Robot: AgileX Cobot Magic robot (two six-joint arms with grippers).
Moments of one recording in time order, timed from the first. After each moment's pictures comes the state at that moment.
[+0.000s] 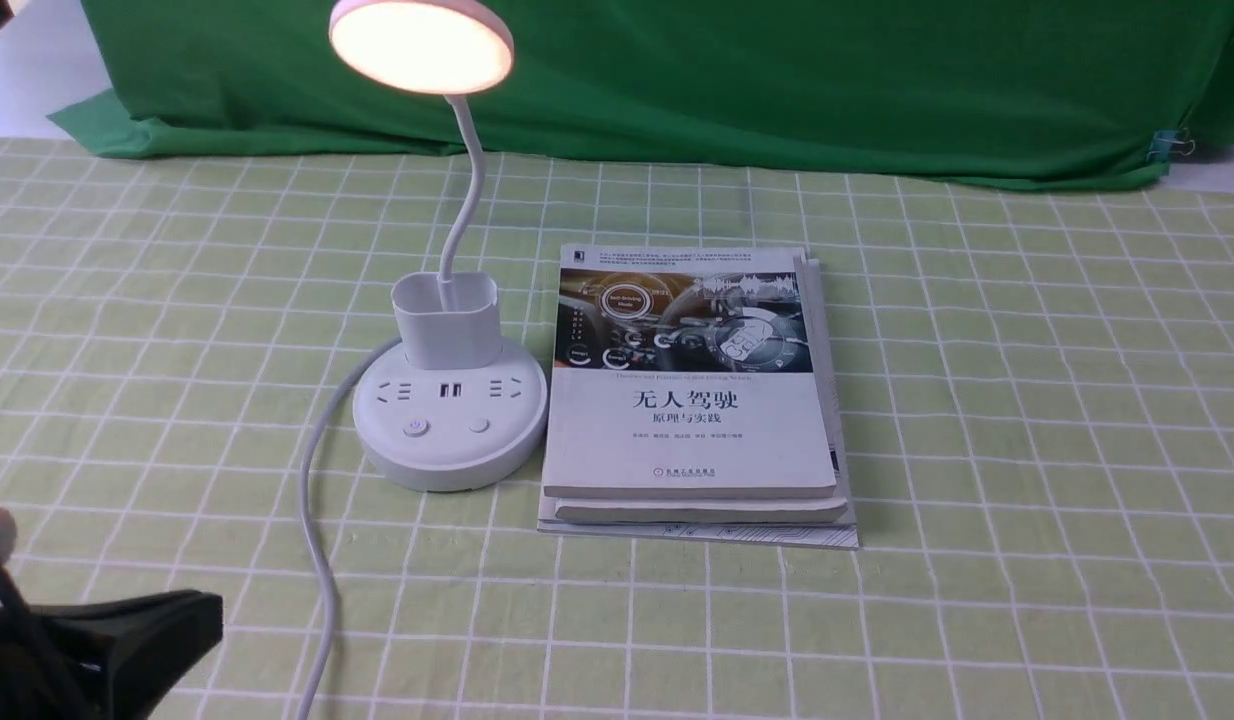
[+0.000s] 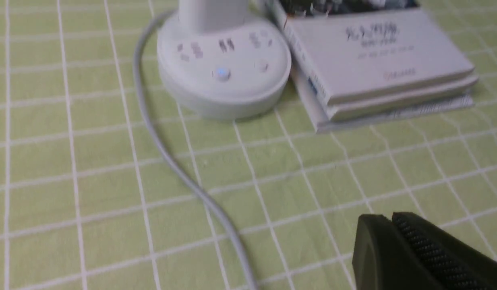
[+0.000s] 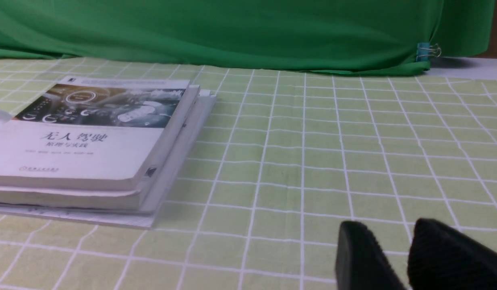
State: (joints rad) right arm 0.06 -0.01 0.01 0.22 0.24 -0.23; left arm -0.38 0.49 -0.37 -0.16 0.44 0.03
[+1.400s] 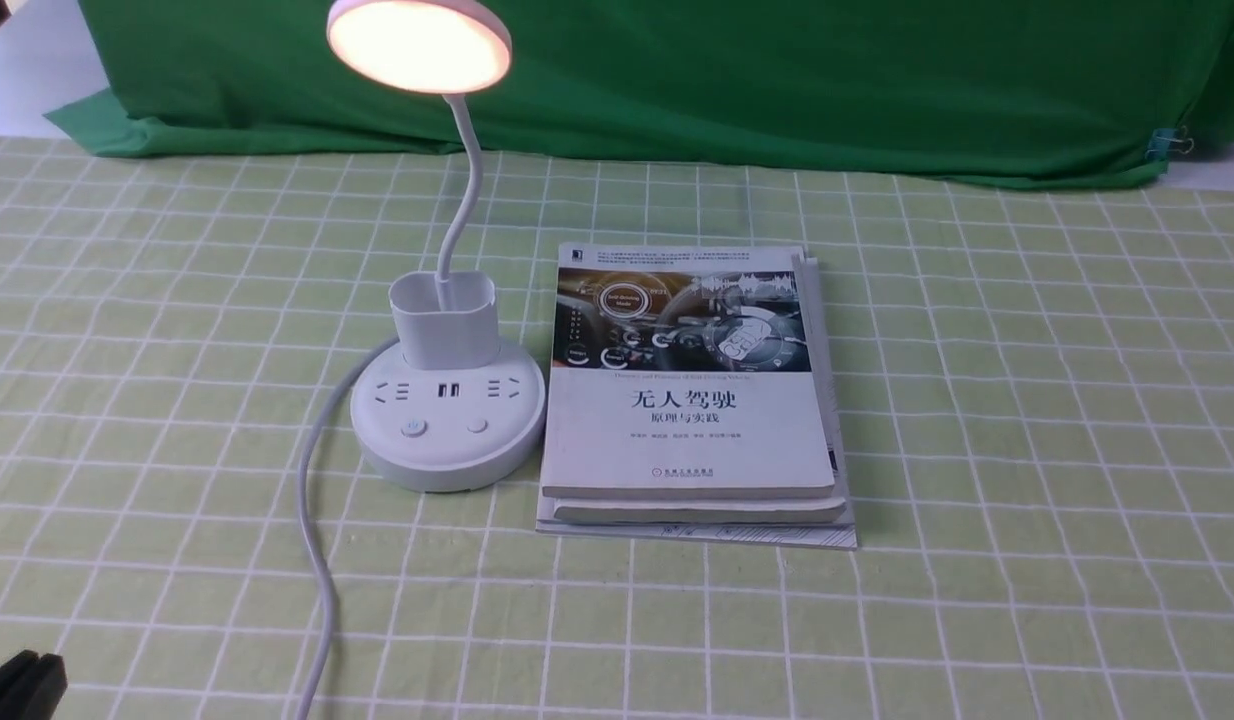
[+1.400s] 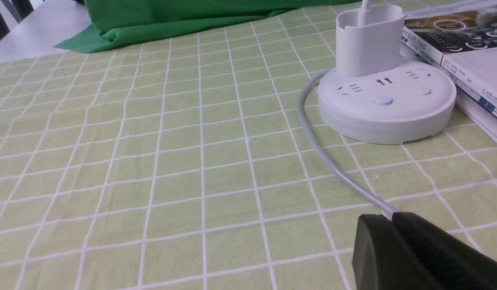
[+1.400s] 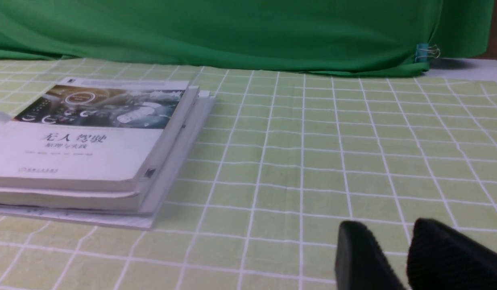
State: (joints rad) right arm 0.06 -0.01 0.01 0.22 0.24 -0.23; left arm -0.11 0.00 0.01 0.02 0.31 0.16
